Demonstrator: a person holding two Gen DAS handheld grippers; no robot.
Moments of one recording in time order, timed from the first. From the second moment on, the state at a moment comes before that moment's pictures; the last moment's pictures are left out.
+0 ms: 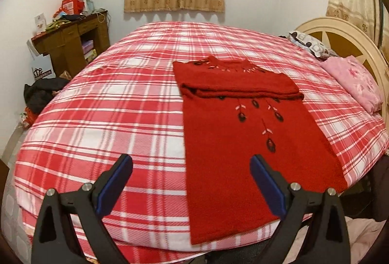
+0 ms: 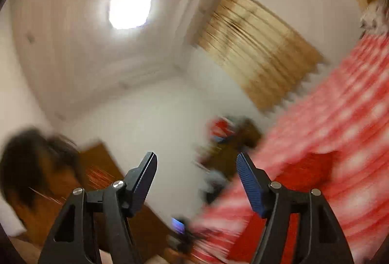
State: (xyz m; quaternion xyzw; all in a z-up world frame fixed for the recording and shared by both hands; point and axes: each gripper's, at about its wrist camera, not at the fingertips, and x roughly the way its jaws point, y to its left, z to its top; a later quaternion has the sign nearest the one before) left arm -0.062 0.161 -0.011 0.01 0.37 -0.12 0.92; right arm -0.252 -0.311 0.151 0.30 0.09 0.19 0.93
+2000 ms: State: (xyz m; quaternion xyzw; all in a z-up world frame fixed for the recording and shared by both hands) left arm -0.081 0.087 -0.109 0.11 0.54 -0.13 0.83; right arm -0.109 -0.219 -0.138 0.21 0.51 0.08 0.83
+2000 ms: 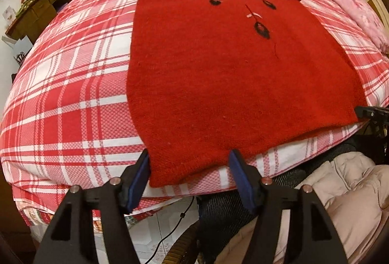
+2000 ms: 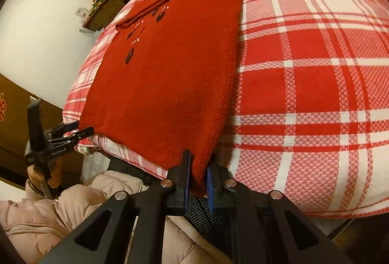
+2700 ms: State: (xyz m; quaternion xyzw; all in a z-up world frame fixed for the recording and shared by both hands) left arm -0.071 0.102 -0.110 -0.04 0.56 -0.20 0.80; right arm -0.107 -0.204 -0.136 0.15 0.51 0.08 0.84
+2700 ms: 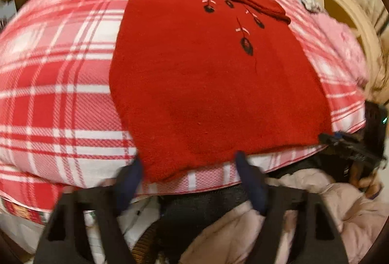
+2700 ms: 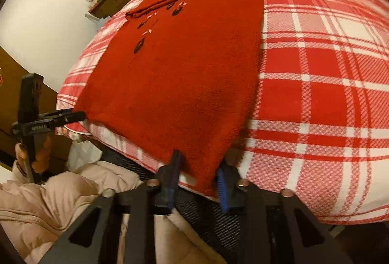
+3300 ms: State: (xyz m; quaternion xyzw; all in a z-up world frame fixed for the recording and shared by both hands) left arm -0.034 0.101 -0.066 -0.06 0.51 -0.22 0.83; right arm -0.075 -0.239 -0.079 0.27 0.43 0.18 0.84
